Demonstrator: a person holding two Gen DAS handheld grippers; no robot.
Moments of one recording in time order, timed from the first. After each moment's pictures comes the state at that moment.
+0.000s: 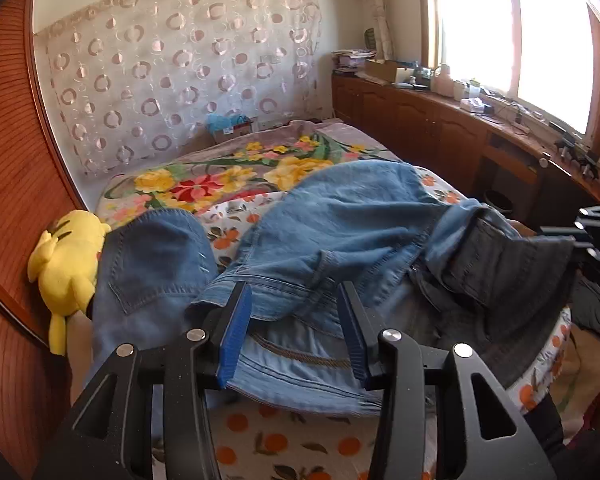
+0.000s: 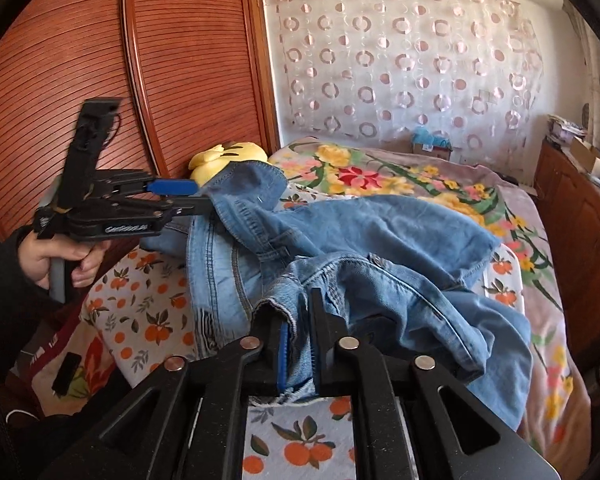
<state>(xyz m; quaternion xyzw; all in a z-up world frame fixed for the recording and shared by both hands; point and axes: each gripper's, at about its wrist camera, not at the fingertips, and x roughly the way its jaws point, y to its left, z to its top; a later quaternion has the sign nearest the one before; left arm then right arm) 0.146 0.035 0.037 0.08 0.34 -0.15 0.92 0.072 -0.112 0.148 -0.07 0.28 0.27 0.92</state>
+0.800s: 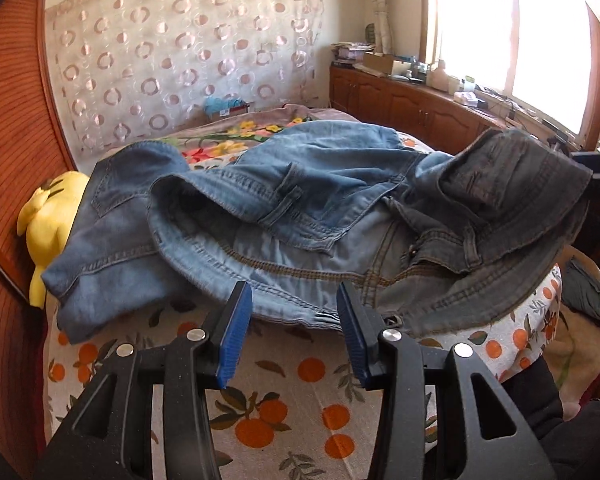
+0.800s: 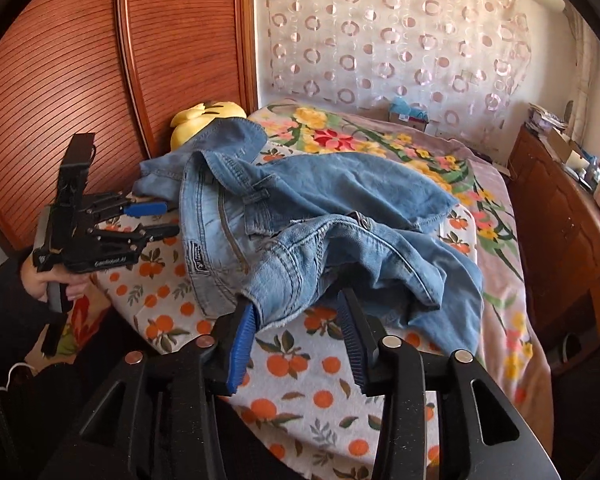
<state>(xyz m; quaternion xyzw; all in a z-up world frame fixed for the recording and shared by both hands) 0.086 0.039 -0.022 0.05 0.36 -0.15 0.92 0.006 -0.136 0.174 -0.13 0.34 0.25 0.90</state>
